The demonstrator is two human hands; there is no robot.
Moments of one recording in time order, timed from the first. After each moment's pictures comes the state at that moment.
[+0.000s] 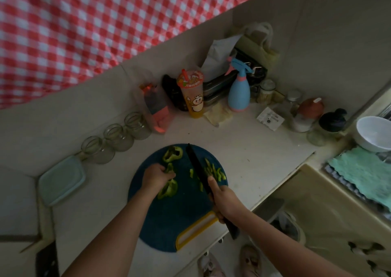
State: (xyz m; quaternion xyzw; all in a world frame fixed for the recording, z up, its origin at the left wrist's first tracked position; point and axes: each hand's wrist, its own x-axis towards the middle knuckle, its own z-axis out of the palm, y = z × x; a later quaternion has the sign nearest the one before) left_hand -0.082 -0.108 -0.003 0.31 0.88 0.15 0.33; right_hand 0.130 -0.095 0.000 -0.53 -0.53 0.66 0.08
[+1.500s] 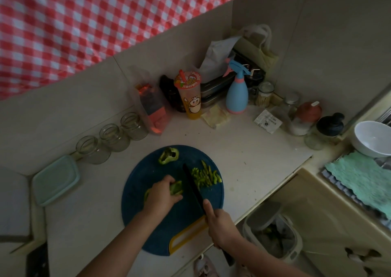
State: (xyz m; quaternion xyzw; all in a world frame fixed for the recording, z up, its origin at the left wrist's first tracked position) left_hand -0.036 -0.141 -0.006 0.44 0.85 0.11 0.28; right_hand 0.143 -0.130 -0.034 -0.56 -0.55 0.62 0.04
